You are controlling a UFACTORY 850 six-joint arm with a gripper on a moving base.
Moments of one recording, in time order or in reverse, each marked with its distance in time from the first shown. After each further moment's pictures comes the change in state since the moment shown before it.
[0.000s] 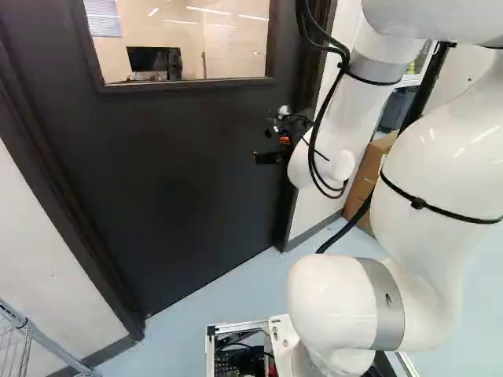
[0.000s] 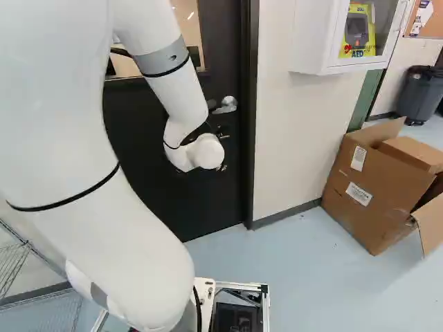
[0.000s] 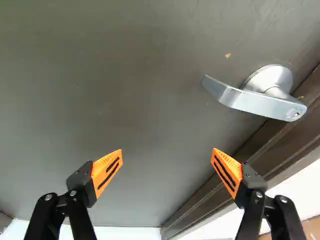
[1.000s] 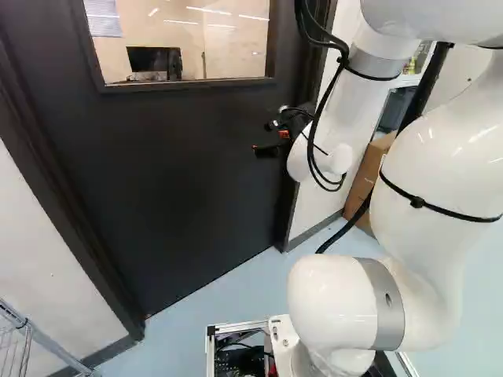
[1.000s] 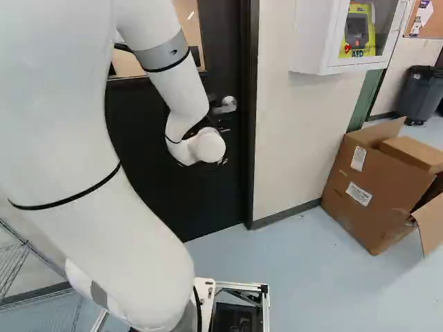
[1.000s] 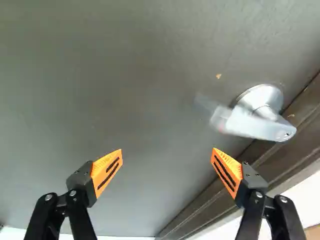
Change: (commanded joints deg) arm 0.3 -1.0 -1.9 0.0 0.0 0.0
